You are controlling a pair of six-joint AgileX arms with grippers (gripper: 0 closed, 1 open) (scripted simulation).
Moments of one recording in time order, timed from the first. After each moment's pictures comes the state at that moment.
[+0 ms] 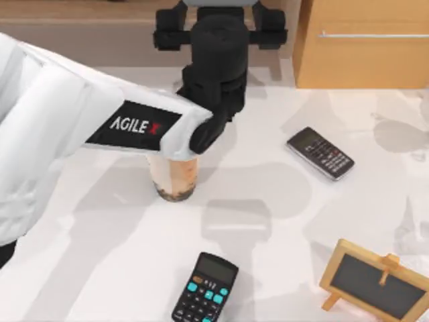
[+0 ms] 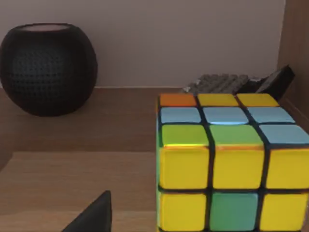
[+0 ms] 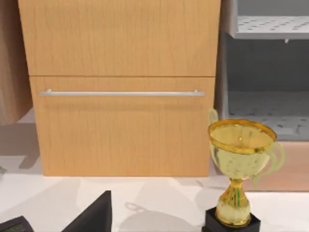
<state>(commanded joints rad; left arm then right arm) -0.66 2.22 1.38 0.86 -0.61 0.02 0.00 0.00 0.00 0.00 0.00 0.00</state>
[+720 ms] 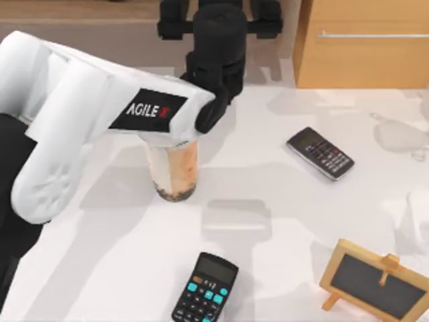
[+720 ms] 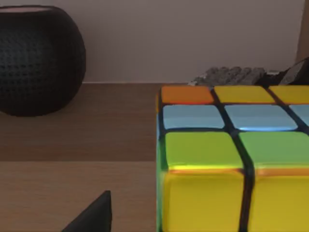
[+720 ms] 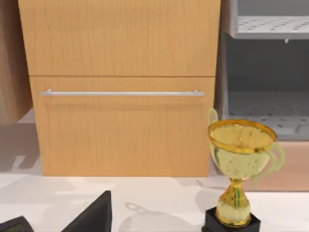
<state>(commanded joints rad) -0.61 2.38 1.58 0.81 -0.56 0.01 0.00 0.00 0.00 0.00 0.00 0.00</state>
